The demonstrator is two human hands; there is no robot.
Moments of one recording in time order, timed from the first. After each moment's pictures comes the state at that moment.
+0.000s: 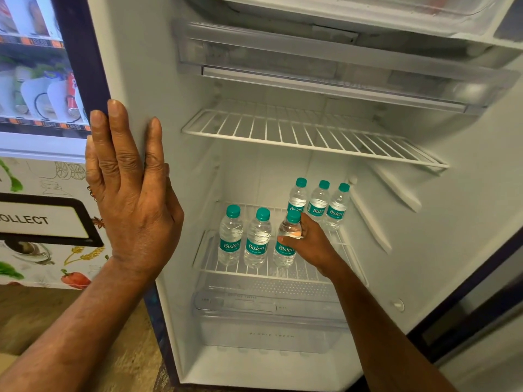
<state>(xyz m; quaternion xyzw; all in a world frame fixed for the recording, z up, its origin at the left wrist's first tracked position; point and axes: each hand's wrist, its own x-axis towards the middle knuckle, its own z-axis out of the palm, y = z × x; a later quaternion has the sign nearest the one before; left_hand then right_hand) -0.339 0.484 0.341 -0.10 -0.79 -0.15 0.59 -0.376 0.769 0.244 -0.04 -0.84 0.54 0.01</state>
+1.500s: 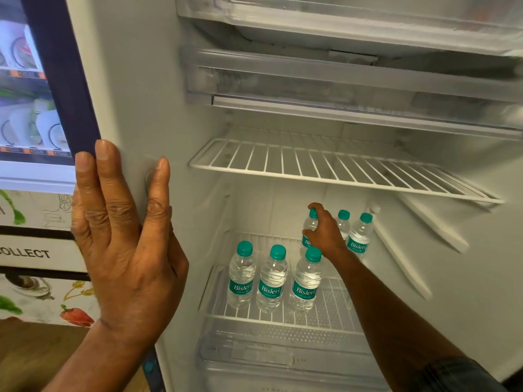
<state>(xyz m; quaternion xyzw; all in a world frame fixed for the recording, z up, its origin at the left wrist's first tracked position) -0.343 0.481 0.334 -0.11 -0.78 -0.13 0.59 -0.516 0.797 0.234 -0.07 -0.92 0.37 0.13</state>
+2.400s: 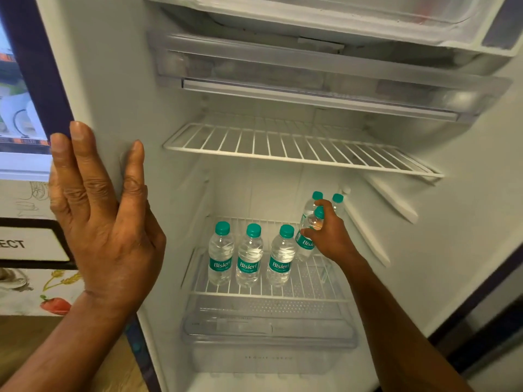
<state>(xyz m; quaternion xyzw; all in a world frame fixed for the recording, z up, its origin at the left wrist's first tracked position) -0.342 0.482 0.332 -0.11 -0.80 -0.16 0.57 -0.413 0.825 0.259 -0.09 -0.88 0.45 0.13</state>
